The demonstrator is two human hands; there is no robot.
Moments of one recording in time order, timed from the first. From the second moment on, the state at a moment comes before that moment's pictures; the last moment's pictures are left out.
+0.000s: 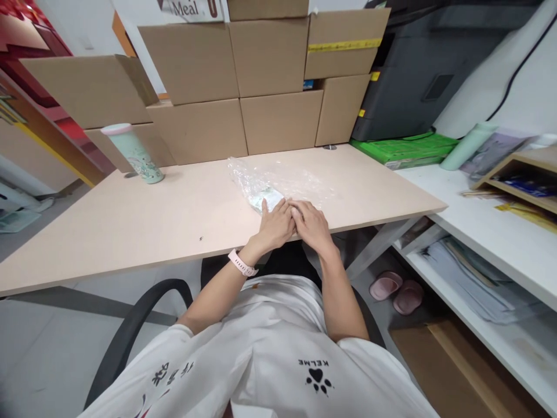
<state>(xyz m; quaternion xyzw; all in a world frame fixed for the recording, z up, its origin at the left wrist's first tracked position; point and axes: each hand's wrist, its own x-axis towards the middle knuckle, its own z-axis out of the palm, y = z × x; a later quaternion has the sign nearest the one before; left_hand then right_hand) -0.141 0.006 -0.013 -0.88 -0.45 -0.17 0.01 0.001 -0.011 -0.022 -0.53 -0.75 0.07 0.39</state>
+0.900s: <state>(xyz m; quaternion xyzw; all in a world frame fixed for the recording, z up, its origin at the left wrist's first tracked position) -0.257 -0.079 -0.016 -0.81 -0.46 -0.36 -0.11 -0.052 -0.021 -0.034 -0.65 -0.65 0.05 0.39</state>
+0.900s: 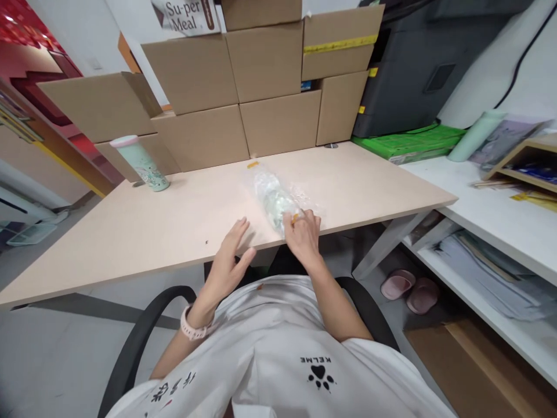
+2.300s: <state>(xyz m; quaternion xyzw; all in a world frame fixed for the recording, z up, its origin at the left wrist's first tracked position) -0.255 -0.048 -0.032 -0.88 -0.37 -0.28 -0.08 0.007 -0.057 -0.022 -0.62 -0.69 0.21 0.31</state>
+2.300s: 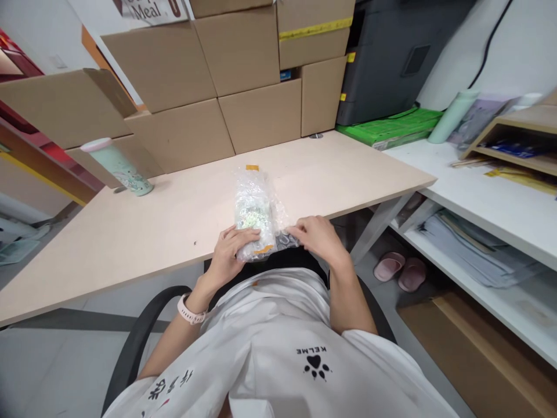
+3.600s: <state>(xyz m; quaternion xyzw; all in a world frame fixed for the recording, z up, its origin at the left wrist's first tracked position) -0.262 -0.078 0.027 -0.86 -0.34 -0.36 -0.12 -0.039 -0.090 -0.021 -0.32 -0.69 0.51 0.40</state>
